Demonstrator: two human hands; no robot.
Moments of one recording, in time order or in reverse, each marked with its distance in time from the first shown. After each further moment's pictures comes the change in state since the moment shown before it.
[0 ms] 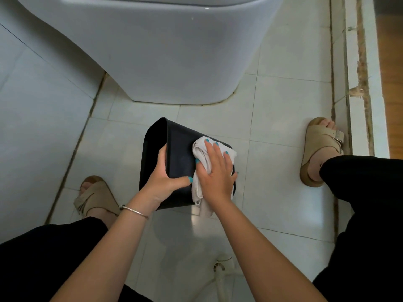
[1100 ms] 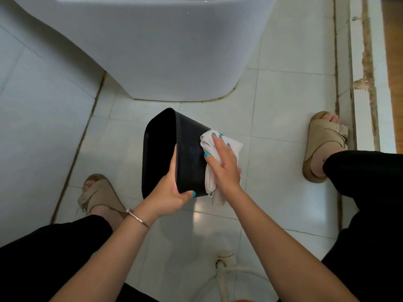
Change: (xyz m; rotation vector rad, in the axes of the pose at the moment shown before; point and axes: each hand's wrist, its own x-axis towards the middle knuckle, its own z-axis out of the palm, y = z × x) left_hand -0.014 -0.013 0.007 0.379 -0.145 0.046; right_hand 0.012 0.012 -0.021 0.279 -0.065 -0.050
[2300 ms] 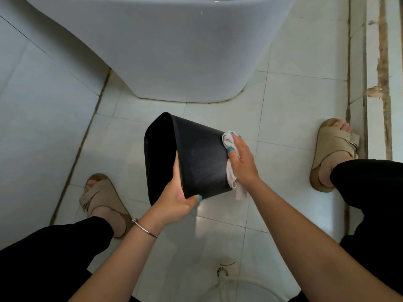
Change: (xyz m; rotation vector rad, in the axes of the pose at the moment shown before) left_hand 0.007 -0.004 0.008 -0.126 0.063 -0.078; right_hand 0.076 0.062 -0.015 -0.154 0.000 -0.050
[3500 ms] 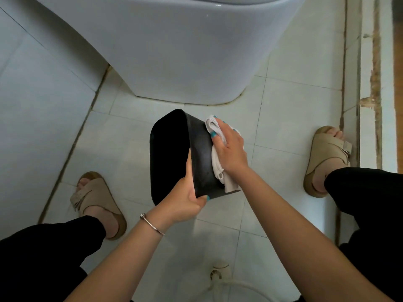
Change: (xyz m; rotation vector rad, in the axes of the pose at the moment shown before) left_hand 0.010 0.011 0.013 0.058 -0.111 0.173; right_hand 0.006 -0.075 -0.005 -0.053 0.018 -0.090
